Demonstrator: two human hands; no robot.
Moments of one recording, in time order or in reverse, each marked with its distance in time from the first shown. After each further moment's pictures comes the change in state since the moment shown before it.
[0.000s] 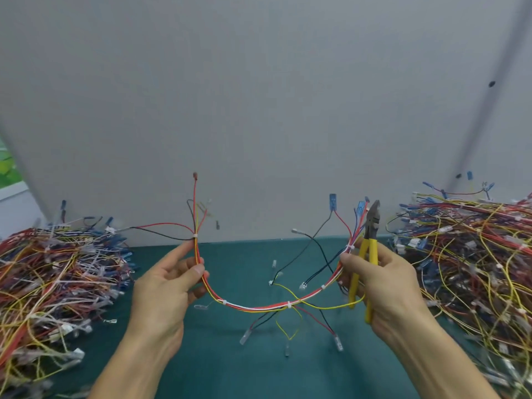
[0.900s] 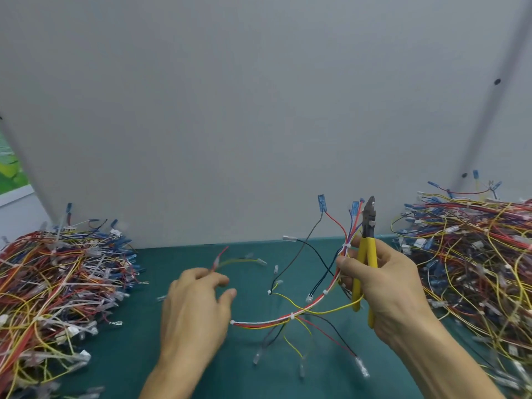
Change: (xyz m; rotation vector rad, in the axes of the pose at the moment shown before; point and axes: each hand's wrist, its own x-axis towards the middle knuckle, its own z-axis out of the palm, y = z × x) left_hand -0.022 -0.009 0.009 1.252 -0.066 0.376; right_hand -0.007 -0.003 0.006 -0.082 -0.040 -0.083
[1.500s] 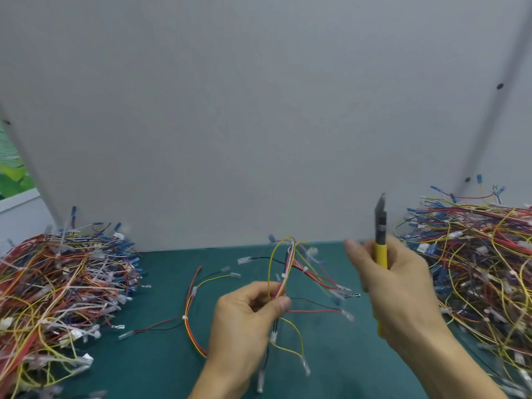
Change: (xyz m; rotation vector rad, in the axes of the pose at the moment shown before) left_hand -0.022 0.043 0.021 -0.921 -0.183 -0.125; right_hand -0.008 -0.011 0.002 -0.216 0.078 -0.209
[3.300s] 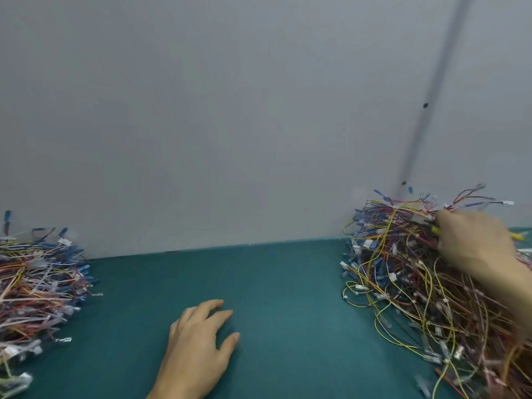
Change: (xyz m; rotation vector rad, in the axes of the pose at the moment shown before) left_hand 0.002 -0.059 -0.017 0.938 -0.163 0.254; right_hand 0.120 -0.015 -0.164 -1.812 0.112 -0.244
